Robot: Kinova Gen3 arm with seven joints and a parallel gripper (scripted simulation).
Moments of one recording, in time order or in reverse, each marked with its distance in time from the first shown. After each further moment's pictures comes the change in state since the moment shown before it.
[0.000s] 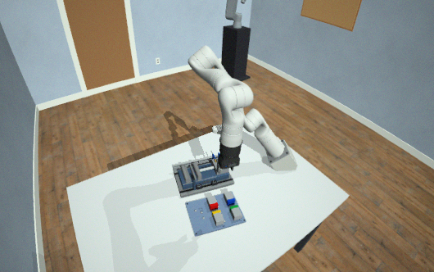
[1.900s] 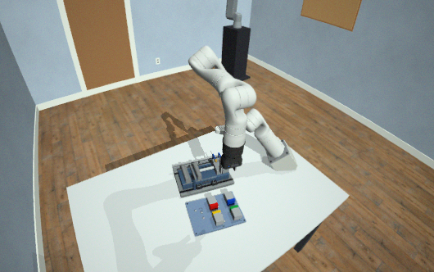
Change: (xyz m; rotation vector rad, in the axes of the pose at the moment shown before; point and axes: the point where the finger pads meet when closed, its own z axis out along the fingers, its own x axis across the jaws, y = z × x) arm 0.010 0.002 0.002 0.000 0.000 -0.001
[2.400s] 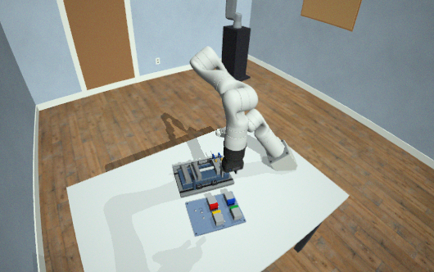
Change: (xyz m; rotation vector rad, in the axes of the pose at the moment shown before) arm -0.002 0.019 -0.002 -0.010 0.002 0.002
